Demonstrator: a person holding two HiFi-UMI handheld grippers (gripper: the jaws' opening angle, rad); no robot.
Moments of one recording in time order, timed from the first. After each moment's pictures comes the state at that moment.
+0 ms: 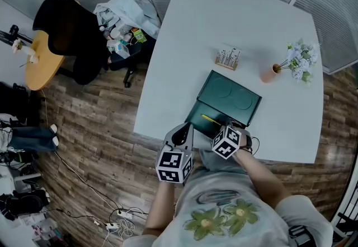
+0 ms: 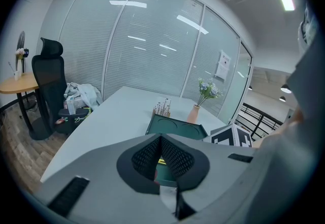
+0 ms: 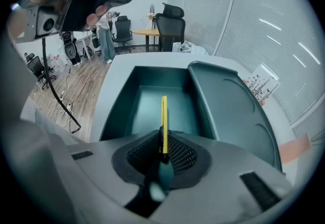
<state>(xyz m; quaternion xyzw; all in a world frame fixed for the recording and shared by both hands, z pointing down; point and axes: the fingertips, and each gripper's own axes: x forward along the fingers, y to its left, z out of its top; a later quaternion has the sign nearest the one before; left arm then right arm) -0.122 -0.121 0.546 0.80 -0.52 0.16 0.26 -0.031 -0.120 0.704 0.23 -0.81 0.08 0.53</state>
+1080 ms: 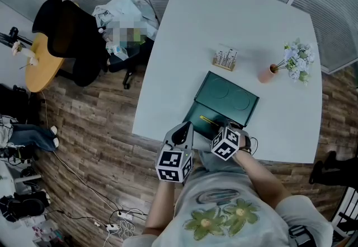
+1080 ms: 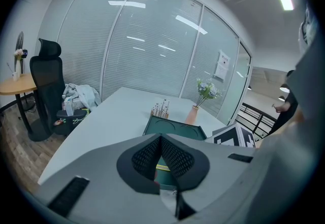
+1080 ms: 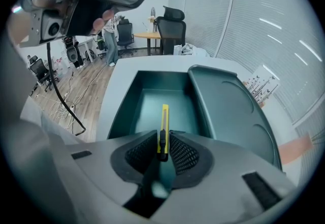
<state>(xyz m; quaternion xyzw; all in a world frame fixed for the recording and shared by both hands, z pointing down) -0.111 -0.127 0.542 0.80 -0.52 0.16 0.26 -0.031 -0.117 0.695 0.22 -0.82 0.08 0.52</state>
